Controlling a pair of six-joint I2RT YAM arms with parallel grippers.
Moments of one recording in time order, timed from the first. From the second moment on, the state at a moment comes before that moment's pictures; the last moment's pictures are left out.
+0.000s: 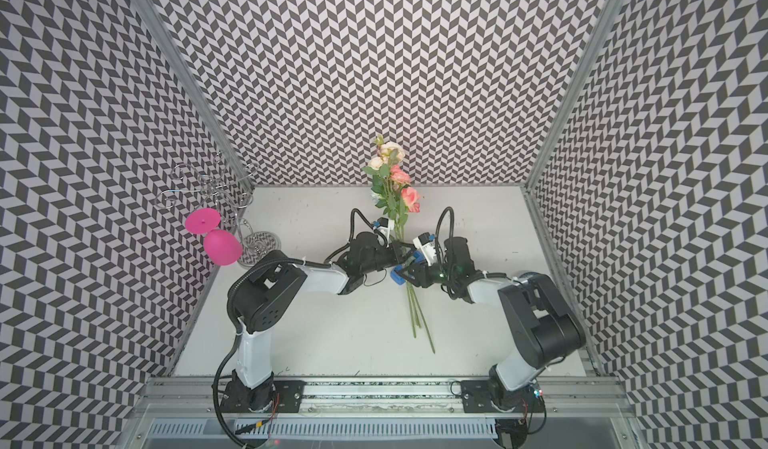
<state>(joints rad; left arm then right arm) -0.72 2.00 1.01 0.80 0.33 -0.94 0.34 1.62 0.62 0.39 -0.87 0.31</state>
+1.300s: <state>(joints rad) -0.72 1.98 1.17 0.43 0.20 -0.84 0.56 1.50 0.71 0.13 -0.23 0.20</state>
